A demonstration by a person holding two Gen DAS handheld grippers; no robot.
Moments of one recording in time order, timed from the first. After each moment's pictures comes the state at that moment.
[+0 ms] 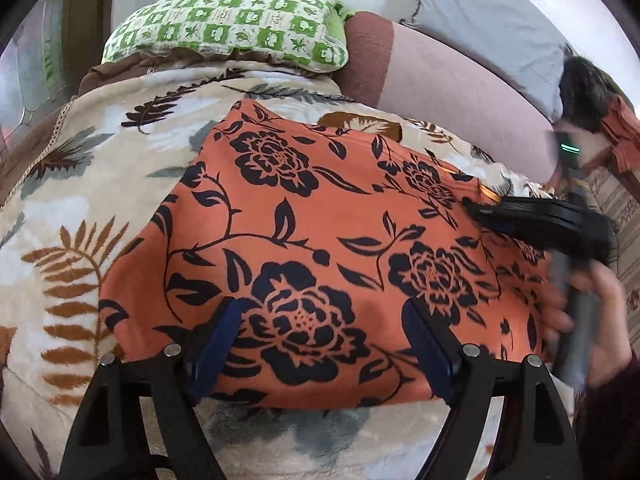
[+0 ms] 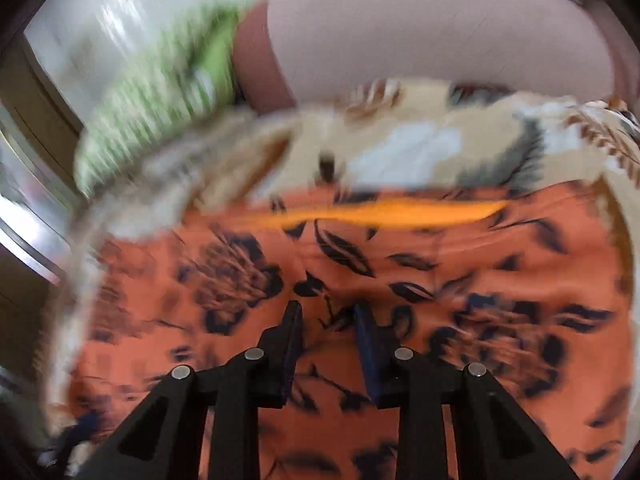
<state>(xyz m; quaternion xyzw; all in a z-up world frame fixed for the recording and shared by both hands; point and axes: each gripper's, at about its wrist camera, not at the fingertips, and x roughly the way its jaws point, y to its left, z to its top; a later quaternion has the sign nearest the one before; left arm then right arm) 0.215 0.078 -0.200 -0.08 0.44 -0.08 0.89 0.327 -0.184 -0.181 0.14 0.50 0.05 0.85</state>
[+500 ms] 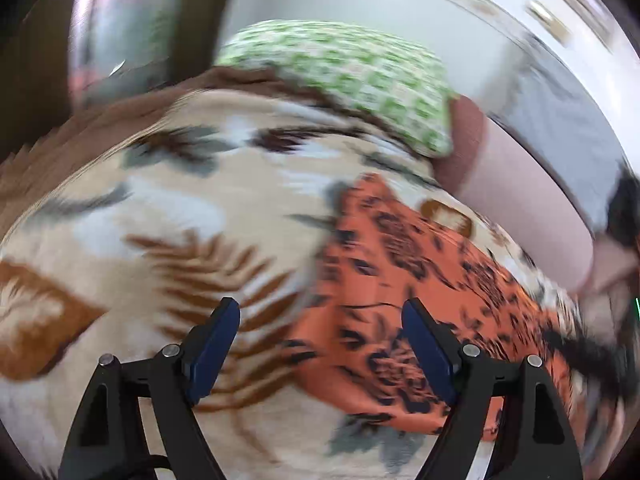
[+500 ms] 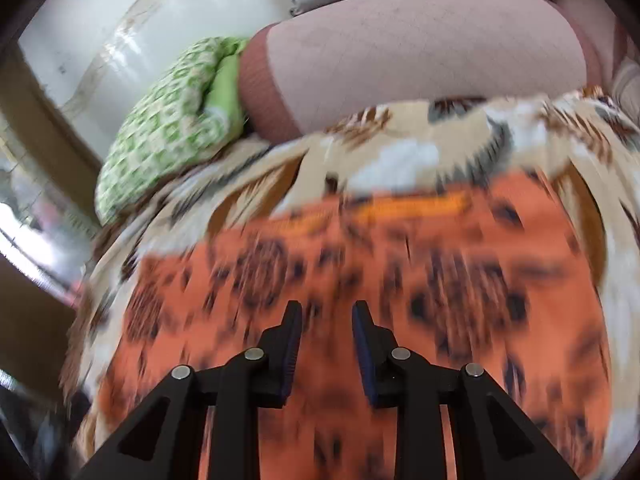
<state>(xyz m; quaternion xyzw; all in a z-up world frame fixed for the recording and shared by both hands) 0.191 0.182 -0.168 -0.23 0.38 0.06 0.89 0.260 -0.212 -0.139 0.20 0.45 0.06 0.87</state>
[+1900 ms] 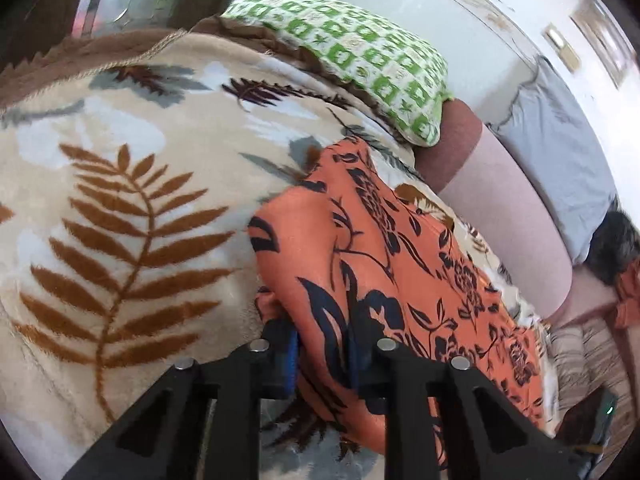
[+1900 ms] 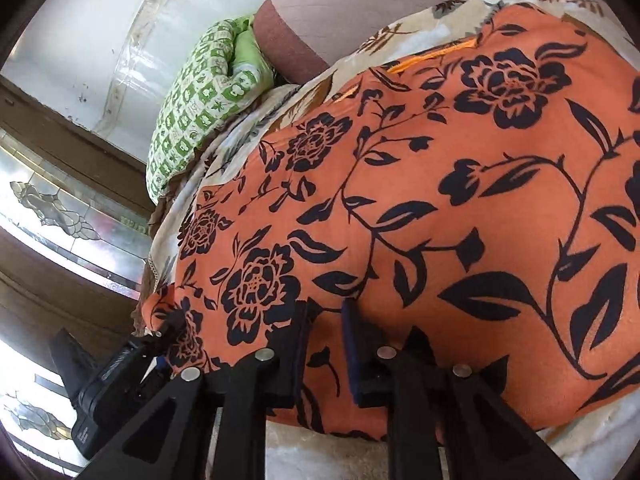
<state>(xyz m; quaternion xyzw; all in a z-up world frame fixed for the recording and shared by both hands) 0.212 0.134 -0.214 -0.31 0.37 0.02 0.88 0.206 -0.178 -0.208 0.33 0.46 0.14 0.81</state>
